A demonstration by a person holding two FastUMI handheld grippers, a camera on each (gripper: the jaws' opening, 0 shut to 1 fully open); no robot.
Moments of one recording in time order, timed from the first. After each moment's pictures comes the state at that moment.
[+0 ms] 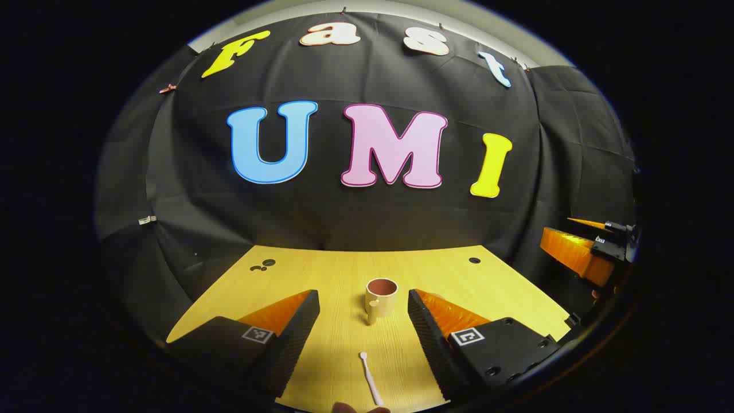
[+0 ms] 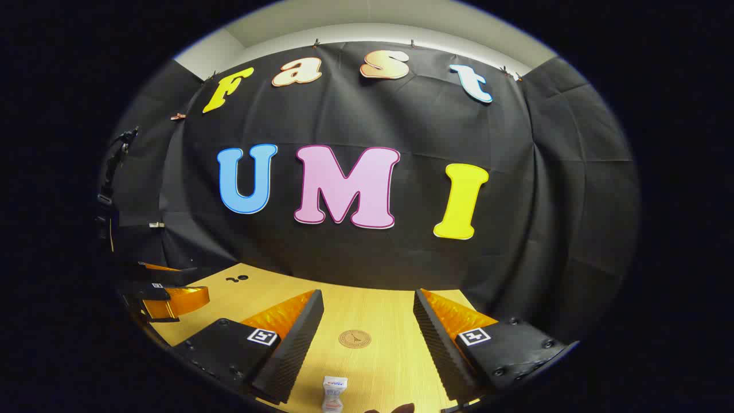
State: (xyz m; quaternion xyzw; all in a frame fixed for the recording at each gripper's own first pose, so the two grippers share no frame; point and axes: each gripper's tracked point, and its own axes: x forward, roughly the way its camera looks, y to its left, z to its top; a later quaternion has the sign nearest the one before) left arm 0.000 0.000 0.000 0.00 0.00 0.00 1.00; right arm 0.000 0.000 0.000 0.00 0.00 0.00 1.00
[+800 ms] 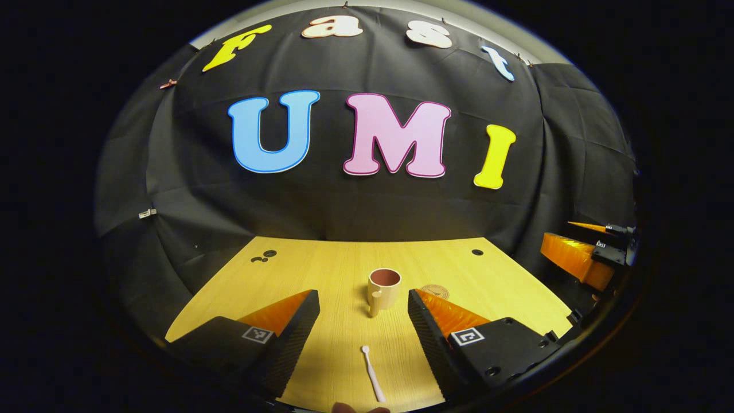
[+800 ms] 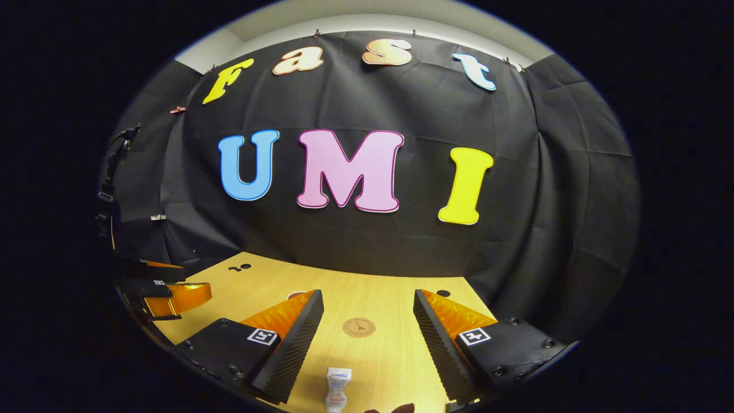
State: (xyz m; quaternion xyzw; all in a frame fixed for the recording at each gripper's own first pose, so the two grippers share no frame) left arm 0.005 0.004 -0.022 -0.01 0.03 0.01 1.00; right arm 0.002 0.007 -0.030 0.00 0.04 0.01 1.00
